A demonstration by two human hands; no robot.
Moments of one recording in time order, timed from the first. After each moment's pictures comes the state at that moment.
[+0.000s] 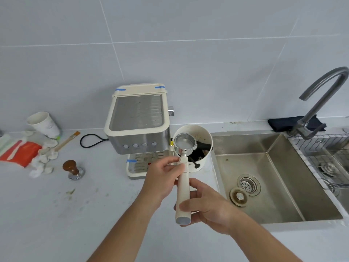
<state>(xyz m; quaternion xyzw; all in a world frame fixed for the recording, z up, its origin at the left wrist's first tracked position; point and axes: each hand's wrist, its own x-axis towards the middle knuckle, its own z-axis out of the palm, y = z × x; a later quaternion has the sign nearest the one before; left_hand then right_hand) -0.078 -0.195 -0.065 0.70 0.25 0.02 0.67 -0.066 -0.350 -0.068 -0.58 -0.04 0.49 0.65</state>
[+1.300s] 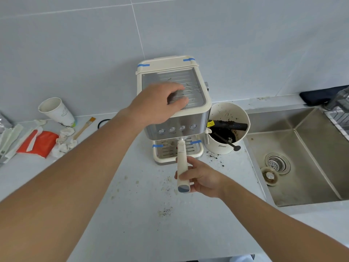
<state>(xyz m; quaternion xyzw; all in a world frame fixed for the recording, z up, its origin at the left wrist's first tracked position) 0.000 -0.029 -0.003 0.97 -0.05 0.07 0.22 -0.046 -0.216 -0.149 -0.54 0.01 0.53 0.66</state>
